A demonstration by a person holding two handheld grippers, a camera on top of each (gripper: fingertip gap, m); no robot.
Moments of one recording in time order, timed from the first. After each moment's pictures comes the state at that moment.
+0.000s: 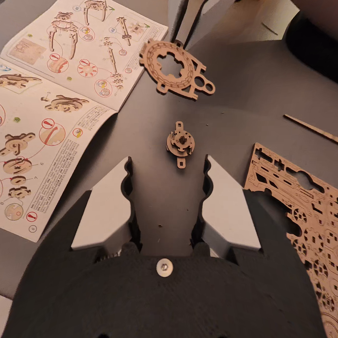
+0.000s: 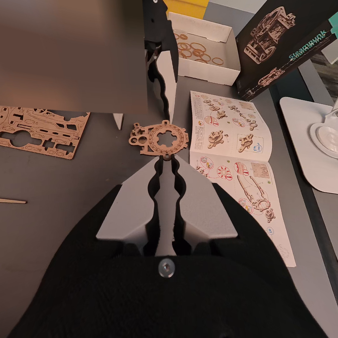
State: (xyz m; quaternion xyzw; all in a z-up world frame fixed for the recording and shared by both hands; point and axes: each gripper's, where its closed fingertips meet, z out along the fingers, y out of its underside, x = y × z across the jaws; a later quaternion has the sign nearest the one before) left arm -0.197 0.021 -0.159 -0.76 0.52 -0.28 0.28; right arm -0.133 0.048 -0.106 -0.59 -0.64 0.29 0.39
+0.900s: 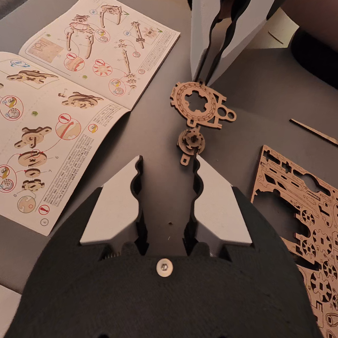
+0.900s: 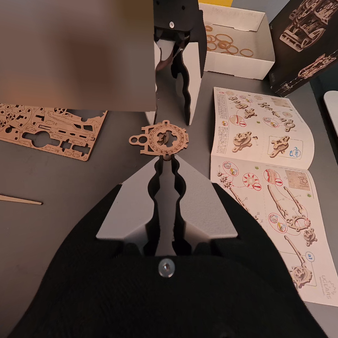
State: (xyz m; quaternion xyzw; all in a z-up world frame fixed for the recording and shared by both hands) left arm -0.204 0.032 -0.158 -0.76 0.50 -0.29 0.29; right arm -0.148 0.029 -0.122 -0.59 -0.65 0.33 0.35
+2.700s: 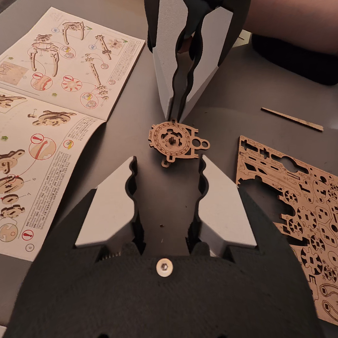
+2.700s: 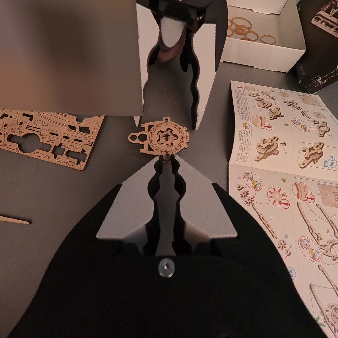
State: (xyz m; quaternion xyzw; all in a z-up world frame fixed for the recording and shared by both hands) left arm -0.197 0.012 -0.152 -0.71 0.55 -0.32 0.28; right arm -0.171 0.016 -0.146 -0.59 -0.66 0.32 0.33
